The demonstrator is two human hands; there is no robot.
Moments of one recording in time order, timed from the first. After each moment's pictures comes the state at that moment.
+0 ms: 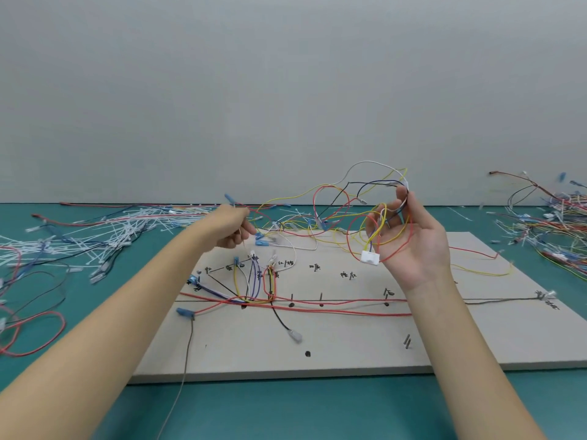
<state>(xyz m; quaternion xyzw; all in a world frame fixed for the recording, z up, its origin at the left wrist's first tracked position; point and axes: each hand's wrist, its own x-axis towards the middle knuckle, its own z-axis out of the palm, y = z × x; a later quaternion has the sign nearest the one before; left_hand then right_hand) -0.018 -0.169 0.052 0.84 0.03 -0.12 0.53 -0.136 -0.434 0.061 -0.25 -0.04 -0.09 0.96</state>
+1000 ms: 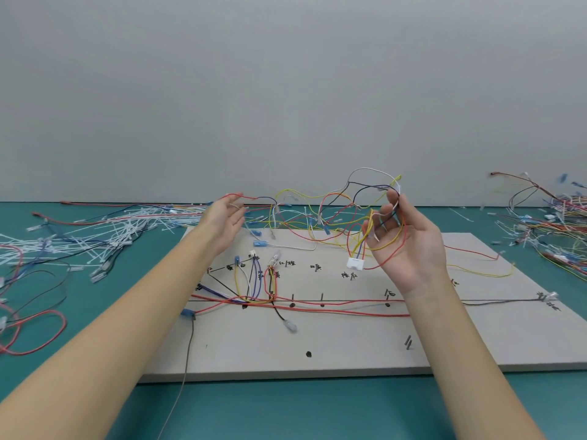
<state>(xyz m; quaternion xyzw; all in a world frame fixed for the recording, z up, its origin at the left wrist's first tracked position) 0.003 -0.172 0.035 0.53 0.04 -0.04 0.85 -0.136 -0.430 0.059 -0.31 -0.02 -0.08 0.95</state>
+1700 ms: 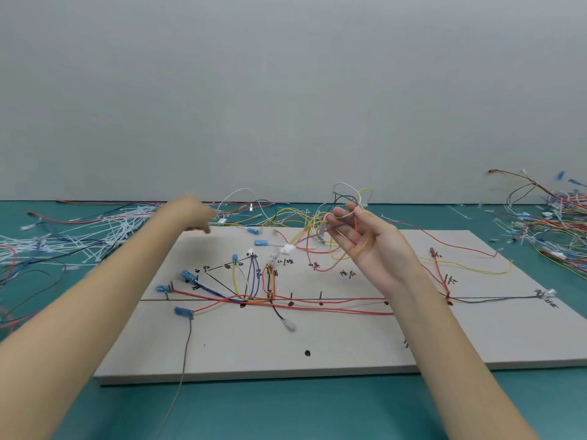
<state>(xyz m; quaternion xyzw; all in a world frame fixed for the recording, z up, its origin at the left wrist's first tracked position) -0.002 -0.123 0.070 0.98 0.05 -0.05 0.17 -0.136 -0.399 0.055 -0.41 -0.03 -0.03 0.91</state>
